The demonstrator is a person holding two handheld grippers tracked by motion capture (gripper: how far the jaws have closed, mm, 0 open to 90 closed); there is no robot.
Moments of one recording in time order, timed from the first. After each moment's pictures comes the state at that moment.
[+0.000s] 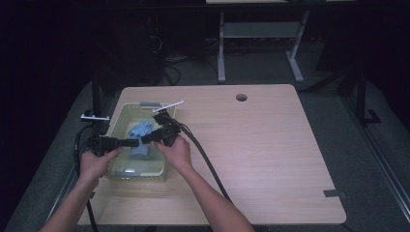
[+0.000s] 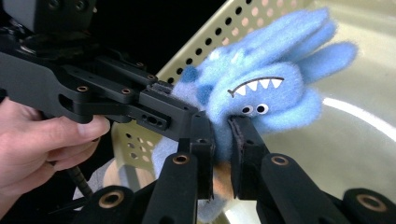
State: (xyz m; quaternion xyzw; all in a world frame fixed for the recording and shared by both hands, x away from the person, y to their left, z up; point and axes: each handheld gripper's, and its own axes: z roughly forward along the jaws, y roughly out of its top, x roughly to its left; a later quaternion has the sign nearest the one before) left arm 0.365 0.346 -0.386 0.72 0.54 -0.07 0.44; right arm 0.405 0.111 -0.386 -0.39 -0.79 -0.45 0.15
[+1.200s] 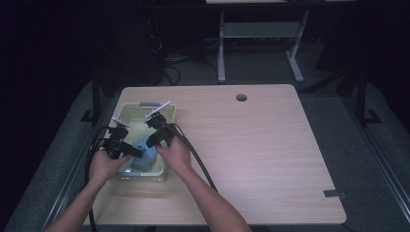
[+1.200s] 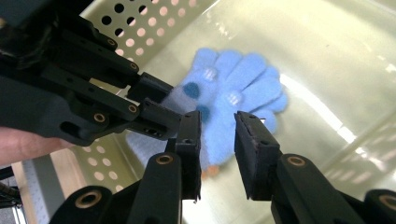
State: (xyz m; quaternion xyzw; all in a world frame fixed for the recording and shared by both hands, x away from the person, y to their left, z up) left arm 0.382 0.313 -0.411 0.79 0.57 -0.02 0.23; right arm 0.406 0.129 -0.391 -0.40 -0.85 -0.33 0.05
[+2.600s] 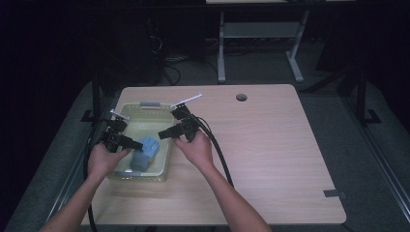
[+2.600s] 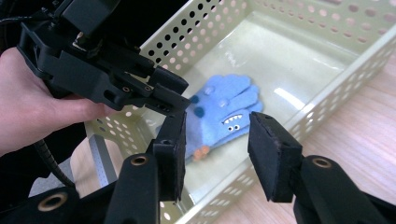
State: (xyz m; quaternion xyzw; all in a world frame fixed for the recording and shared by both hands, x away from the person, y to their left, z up) left arm 0.387 0.309 -0.387 0.79 0.56 0.01 0.25; right arm 0.401 0.054 -0.359 -0.40 -0.81 -0.43 0.08
